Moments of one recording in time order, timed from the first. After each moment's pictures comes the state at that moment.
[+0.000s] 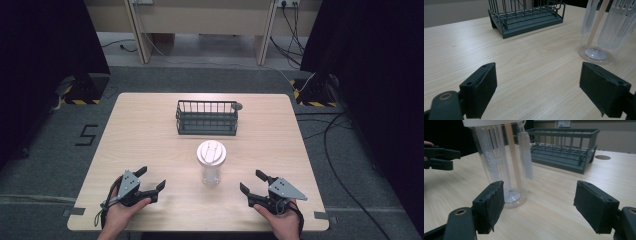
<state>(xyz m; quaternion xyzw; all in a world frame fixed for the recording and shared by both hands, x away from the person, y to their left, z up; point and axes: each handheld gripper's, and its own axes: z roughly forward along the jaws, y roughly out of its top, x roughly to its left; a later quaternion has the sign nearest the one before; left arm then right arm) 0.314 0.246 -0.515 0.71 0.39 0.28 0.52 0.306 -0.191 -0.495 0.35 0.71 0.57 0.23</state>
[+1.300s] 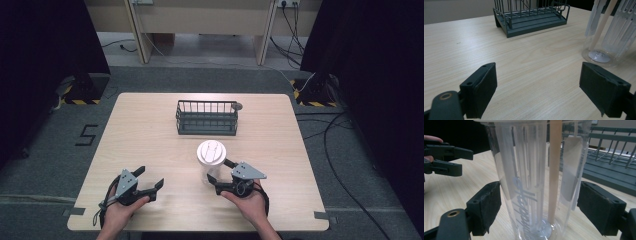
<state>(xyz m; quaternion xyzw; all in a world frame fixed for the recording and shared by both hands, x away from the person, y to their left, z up) 0.315 0.251 -0.514 0.70 0.41 0.28 0.52 0.355 -0.105 -0.498 0.30 0.75 0.57 0.19</state>
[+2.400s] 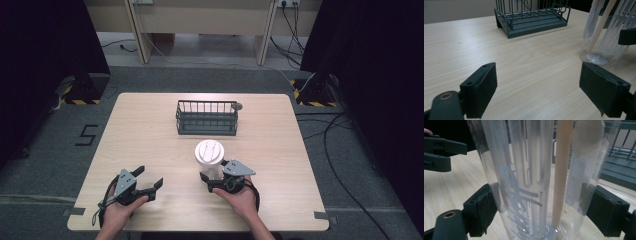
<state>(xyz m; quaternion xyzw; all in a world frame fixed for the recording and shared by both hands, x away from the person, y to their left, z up) 0.315 0.253 -0.514 0.69 0.41 0.28 0.52 0.371 -0.083 -0.515 0.29 0.75 0.56 0.19</state>
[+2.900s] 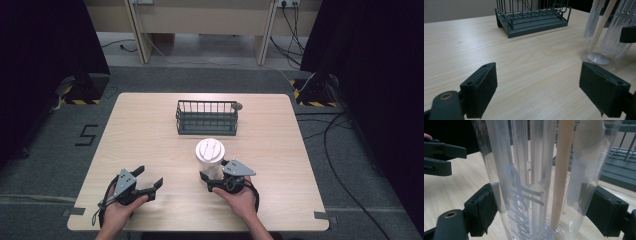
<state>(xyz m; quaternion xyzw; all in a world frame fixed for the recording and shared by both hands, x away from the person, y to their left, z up) 0.316 0.254 -0.514 0.69 0.41 0.28 0.52 0.370 -0.083 -0.513 0.30 0.74 0.57 0.19</state>
